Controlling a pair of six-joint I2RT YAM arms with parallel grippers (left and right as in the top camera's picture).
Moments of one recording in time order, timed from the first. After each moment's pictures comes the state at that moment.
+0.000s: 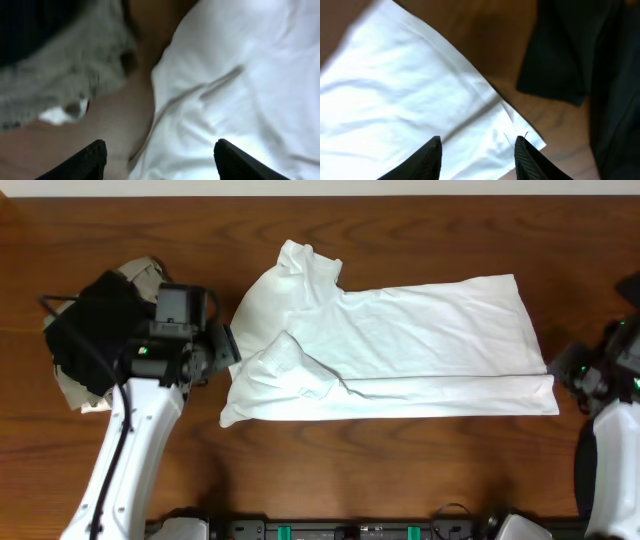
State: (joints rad) left arm -0.10 1.30 1.09 -0.87 -0.06 -0.42; right arm -0.46 1.25 0.91 -0.64 -0.05 0.28
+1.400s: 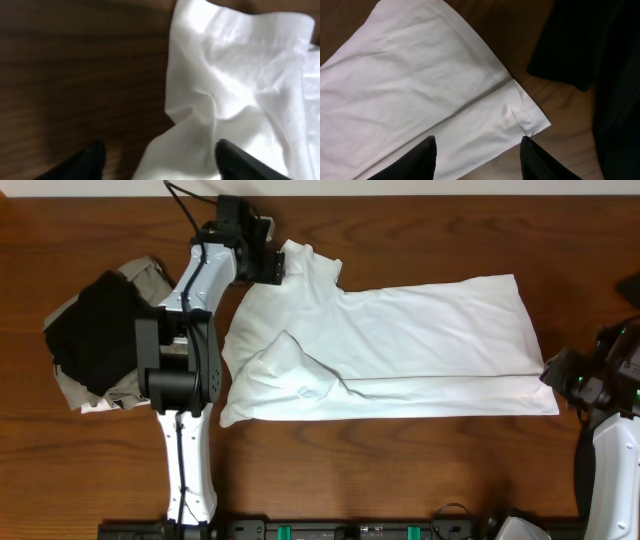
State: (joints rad) left arm -0.11 2.38 1.91 -0.65 0.25 0.04; right arm -0.46 1.19 0.91 -0.75 -0.12 0.22
